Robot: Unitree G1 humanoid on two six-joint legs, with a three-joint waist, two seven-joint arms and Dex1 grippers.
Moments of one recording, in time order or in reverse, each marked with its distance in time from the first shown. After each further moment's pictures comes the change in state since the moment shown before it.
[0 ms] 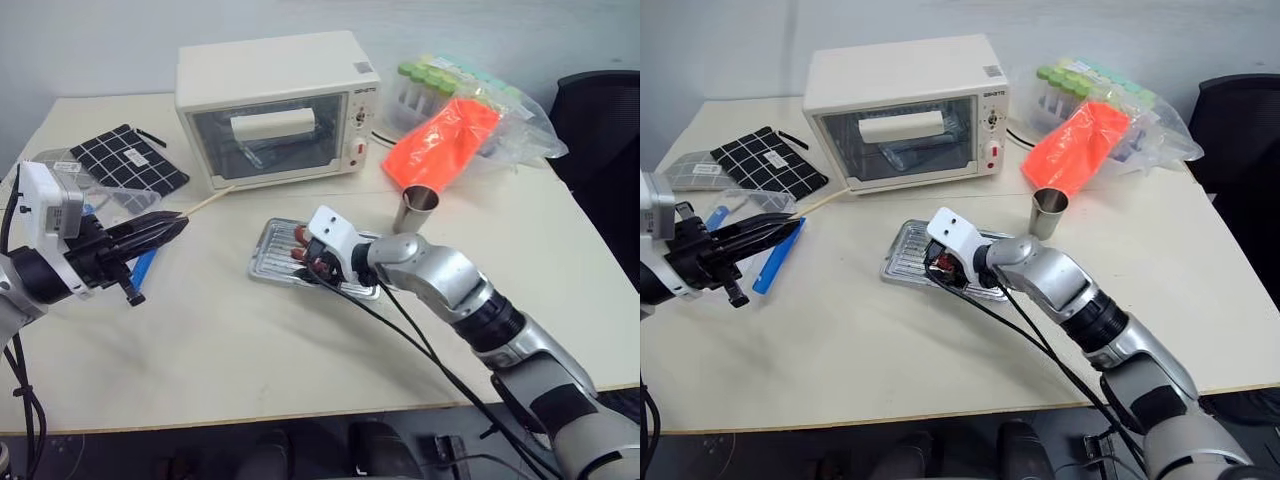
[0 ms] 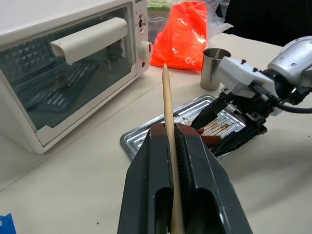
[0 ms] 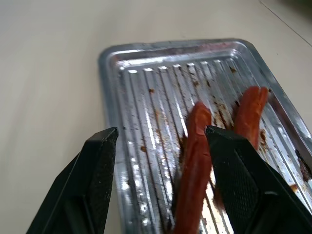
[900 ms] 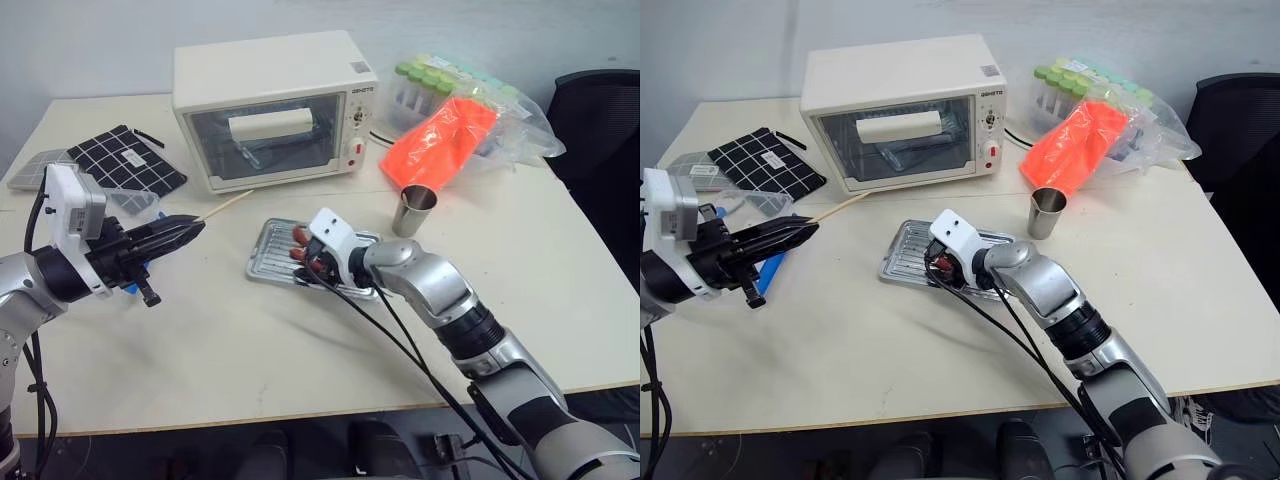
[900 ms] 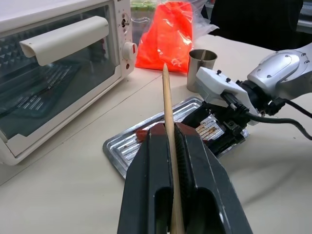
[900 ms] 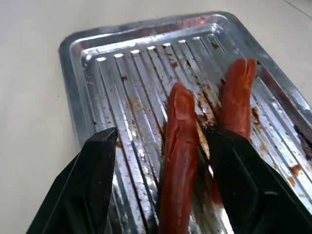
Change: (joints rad) left arm -0.021 -0.006 -0.073 0.013 -0.011 -0.025 0.001; right arm 0.070 0.110 -0.120 0.042 -0.171 0.041 0.051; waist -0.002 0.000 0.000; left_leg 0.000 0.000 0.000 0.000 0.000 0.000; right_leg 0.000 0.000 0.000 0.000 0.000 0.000
